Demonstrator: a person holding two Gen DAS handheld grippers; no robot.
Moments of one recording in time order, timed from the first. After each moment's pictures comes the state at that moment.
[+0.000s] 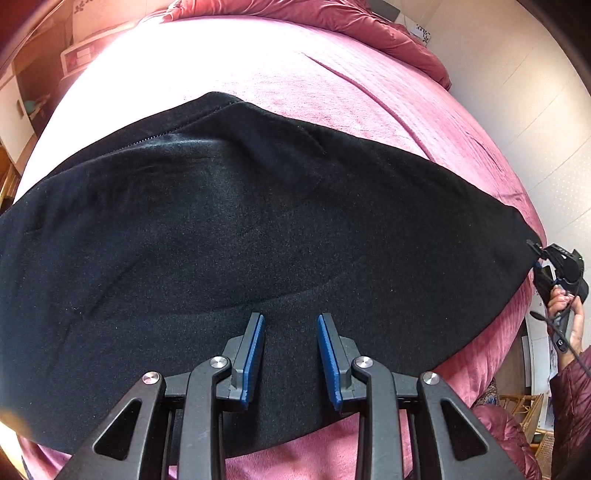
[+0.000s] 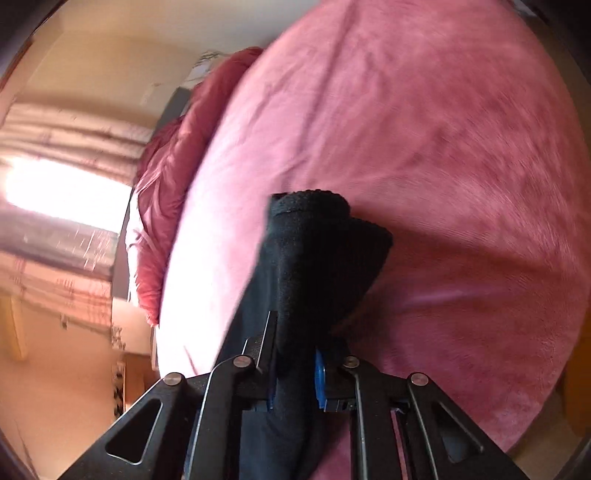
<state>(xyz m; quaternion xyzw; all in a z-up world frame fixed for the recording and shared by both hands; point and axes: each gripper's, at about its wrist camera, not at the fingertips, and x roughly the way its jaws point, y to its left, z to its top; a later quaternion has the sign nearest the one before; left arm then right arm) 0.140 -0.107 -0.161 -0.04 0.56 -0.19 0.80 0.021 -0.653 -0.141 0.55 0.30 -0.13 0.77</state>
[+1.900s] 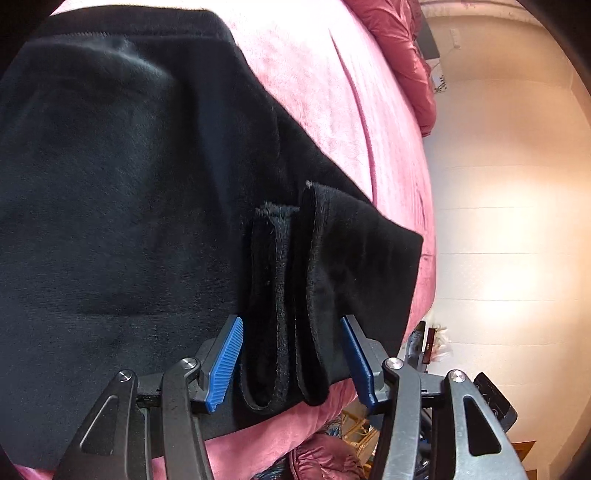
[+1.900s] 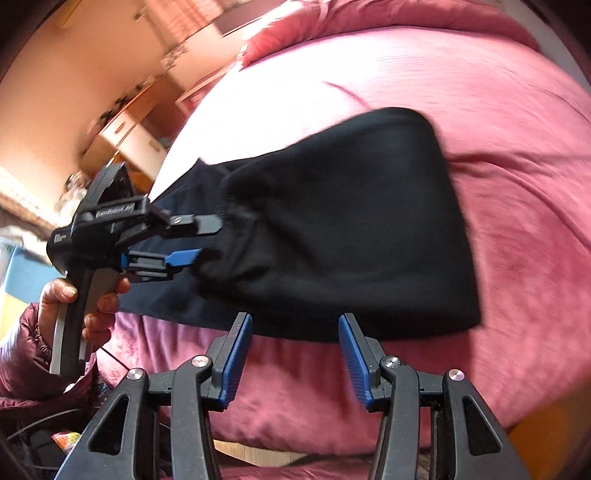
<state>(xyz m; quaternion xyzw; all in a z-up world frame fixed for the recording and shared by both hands) 0.193 -0.041 -0.171 -0.32 0.64 -0.27 0.64 0.025 -0.343 -0.098 0.17 0.54 0.11 0.82</state>
